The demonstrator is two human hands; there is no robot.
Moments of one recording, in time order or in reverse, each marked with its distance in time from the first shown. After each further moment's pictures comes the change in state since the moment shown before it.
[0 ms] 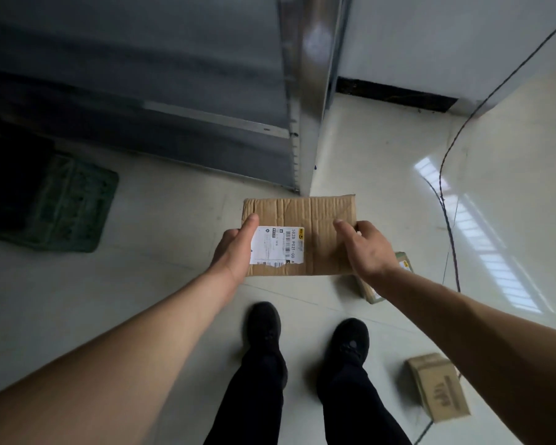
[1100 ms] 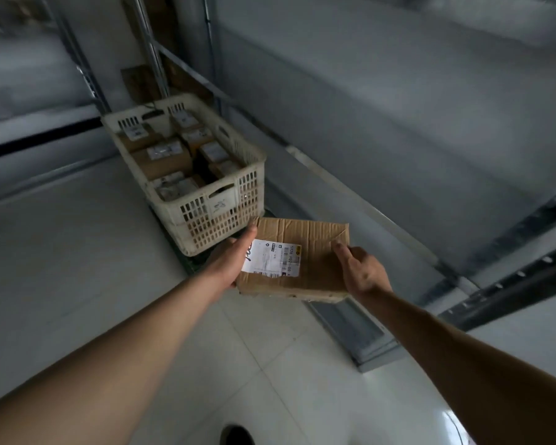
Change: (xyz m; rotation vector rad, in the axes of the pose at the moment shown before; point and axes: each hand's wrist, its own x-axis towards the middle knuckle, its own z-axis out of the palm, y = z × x) left_hand -0.343 0.100 -0.387 -0.424 0.327 0.347; right_hand -0.319 -0.415 0.047 -0.340 -0.095 -0.709
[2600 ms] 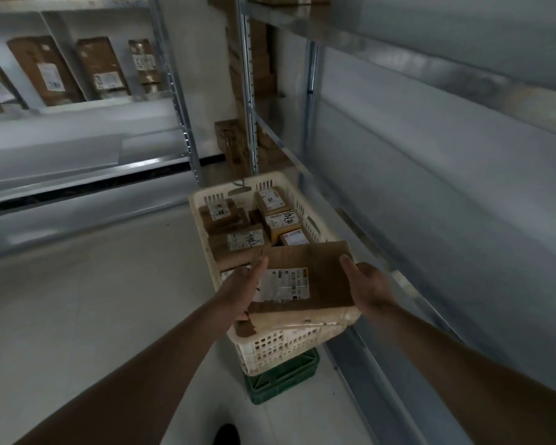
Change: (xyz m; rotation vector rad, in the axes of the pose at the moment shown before) left_hand 0.251 0.116 -0.250 -0.105 0.239 -0.114; right_hand 0.292 -0.296 0.156 -0.042 -0.170 -0.188
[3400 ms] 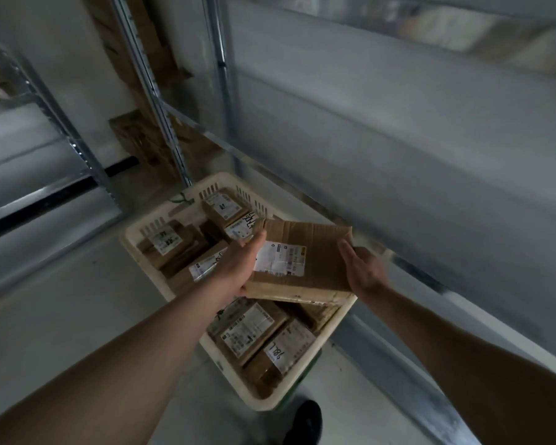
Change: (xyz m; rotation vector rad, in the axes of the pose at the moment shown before) left_hand 0.164 0.092 -0.035 0.217 -0.291 0.033; right_hand 0.086 -0.030 0.050 0.233 0.275 0.276
